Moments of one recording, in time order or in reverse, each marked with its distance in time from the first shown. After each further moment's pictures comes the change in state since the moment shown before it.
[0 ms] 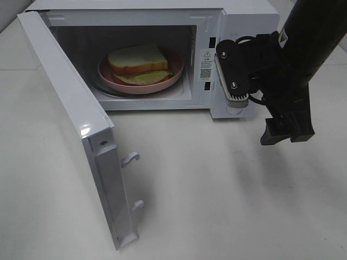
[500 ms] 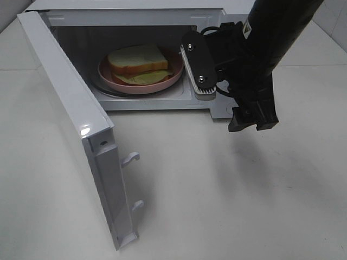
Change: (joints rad) left arm 0.000 0.000 0.000 0.000 0.000 0.000; right arm 0.082 0.077 -0.105 0.004 -0.047 -0.036
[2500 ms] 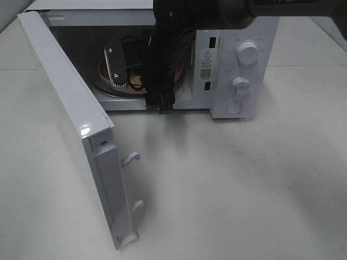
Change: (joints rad) left arm 0.000 0.000 0.000 0.000 0.000 0.000; right arm 0.053 0.557 -0.560 0.056 -0.162 -0.017
